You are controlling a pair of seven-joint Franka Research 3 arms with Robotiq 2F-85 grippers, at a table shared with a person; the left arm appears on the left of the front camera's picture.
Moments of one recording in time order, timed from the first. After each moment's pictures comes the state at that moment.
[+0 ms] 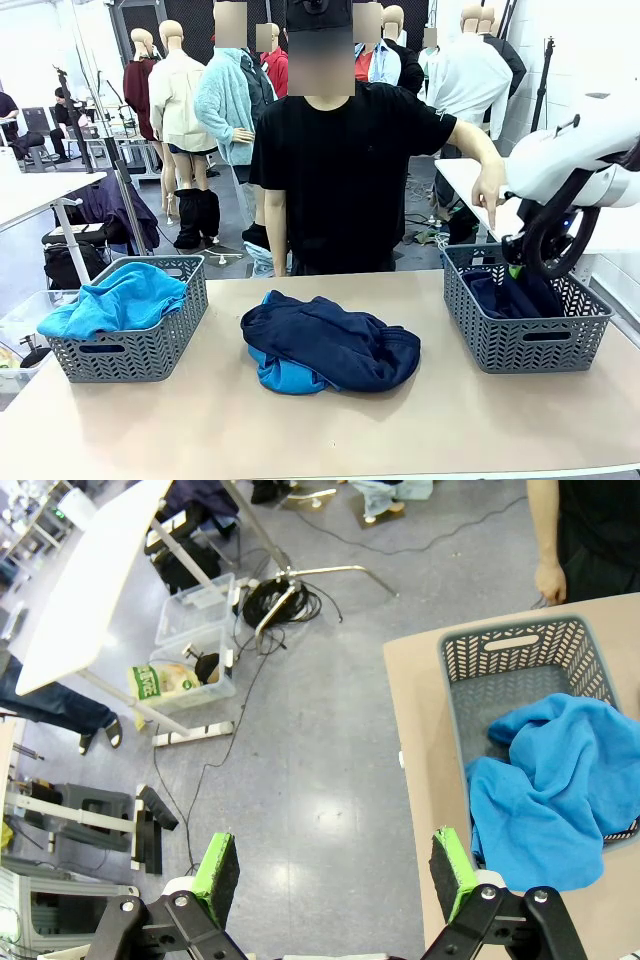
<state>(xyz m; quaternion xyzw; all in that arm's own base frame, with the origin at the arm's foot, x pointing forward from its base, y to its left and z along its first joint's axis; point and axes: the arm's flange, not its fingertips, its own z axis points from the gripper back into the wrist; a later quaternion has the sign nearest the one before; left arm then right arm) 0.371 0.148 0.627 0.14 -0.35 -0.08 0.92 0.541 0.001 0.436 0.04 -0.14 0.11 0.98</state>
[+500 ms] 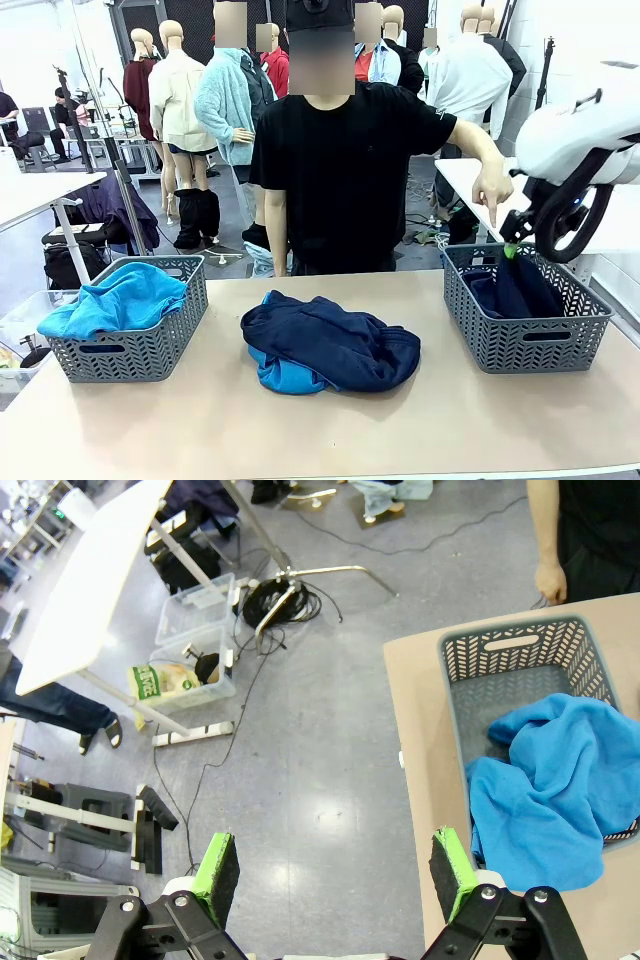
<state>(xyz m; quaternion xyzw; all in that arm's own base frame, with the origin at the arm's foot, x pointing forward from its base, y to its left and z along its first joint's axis) 0.371 0.148 0.627 0.14 -0.35 -0.08 0.92 0.519 0.004 0.482 0.02 -0.16 0.13 0.98</state>
